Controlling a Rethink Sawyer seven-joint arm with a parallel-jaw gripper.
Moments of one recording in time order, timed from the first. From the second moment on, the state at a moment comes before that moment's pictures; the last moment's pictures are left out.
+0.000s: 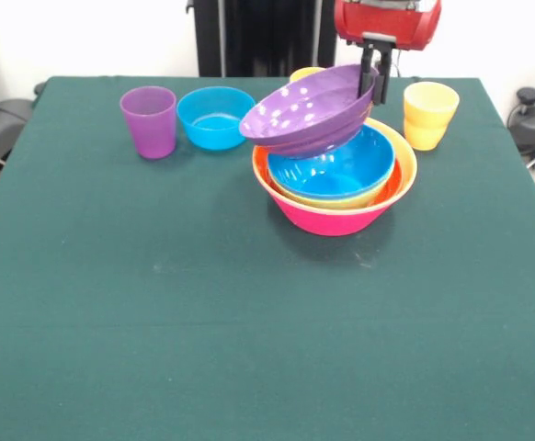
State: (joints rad) arm -0.17 -0.80 0.10 1.86 -0.15 0.38 2.24
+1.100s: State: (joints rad) arm -0.16 -0.69 0.06 1.85 -0.15 0.24 2.24
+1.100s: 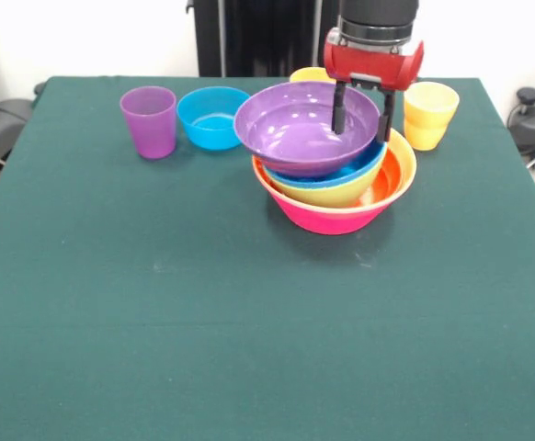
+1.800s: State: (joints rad) arm -0.16 -0.67 0.06 1.85 -0.15 0.20 2.24
